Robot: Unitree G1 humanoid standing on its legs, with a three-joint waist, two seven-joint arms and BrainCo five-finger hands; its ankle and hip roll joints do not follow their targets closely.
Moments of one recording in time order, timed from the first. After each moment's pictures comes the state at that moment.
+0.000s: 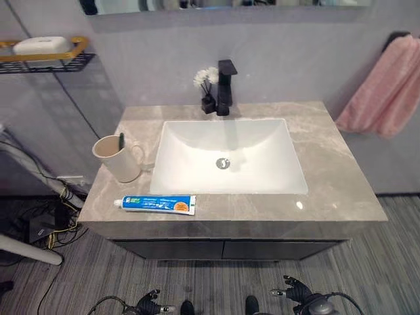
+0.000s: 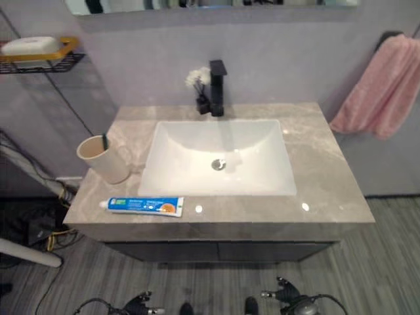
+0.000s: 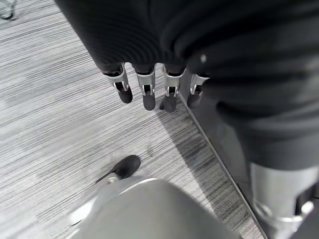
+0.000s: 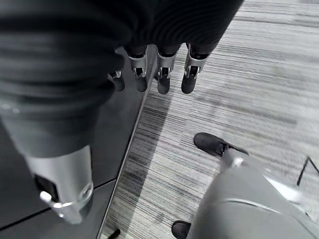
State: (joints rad) left arm -0.02 0.27 -0.47 1.29 -0.02 -0.21 0.00; right arm -0.09 -0.32 0.36 1.28 0.14 -0.15 0.07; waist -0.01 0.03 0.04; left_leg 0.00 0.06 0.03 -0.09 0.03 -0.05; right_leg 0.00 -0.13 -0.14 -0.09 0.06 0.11
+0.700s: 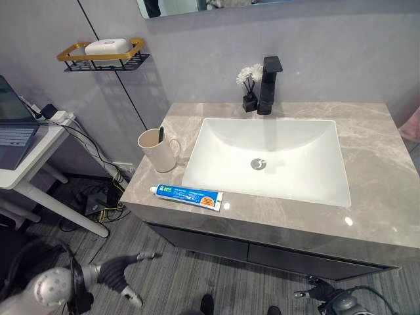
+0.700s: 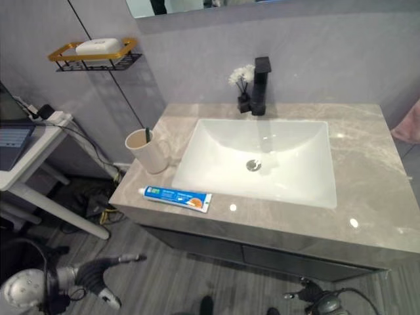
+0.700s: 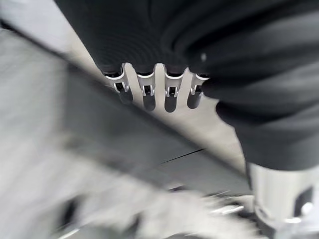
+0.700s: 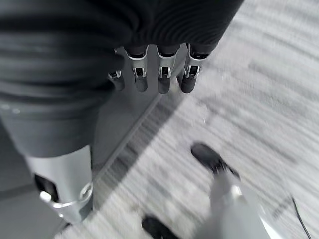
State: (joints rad) left arm 0.47 1.22 -0.05 -0.40 -0.32 -0.21 -0.49; right arm -0.12 -0.41 0.36 1.35 0.04 -0.14 0.14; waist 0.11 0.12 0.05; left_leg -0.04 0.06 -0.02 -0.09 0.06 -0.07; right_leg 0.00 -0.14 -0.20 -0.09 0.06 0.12
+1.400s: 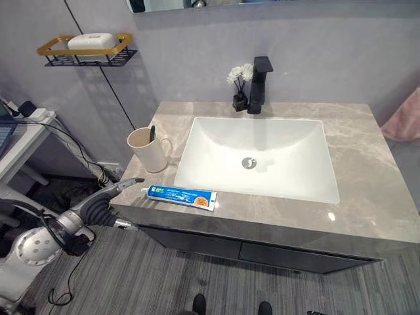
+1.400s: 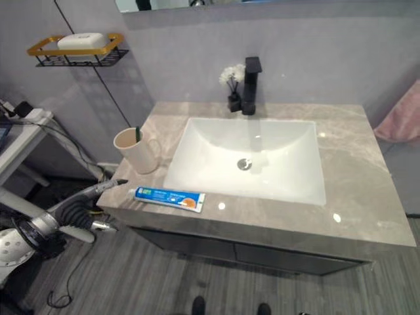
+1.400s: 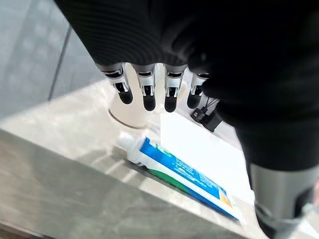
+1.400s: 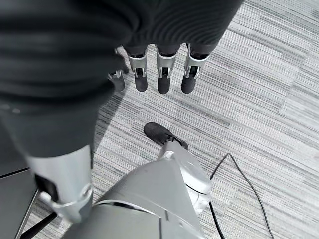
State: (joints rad) left arm 0.18 1.04 -0.06 -0.07 -0.15 -0.28 -0.22; right arm -0.01 -0.39 0.27 1.41 0.06 -0.11 0.15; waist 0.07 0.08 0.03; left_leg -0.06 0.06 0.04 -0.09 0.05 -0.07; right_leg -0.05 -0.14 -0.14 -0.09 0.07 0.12
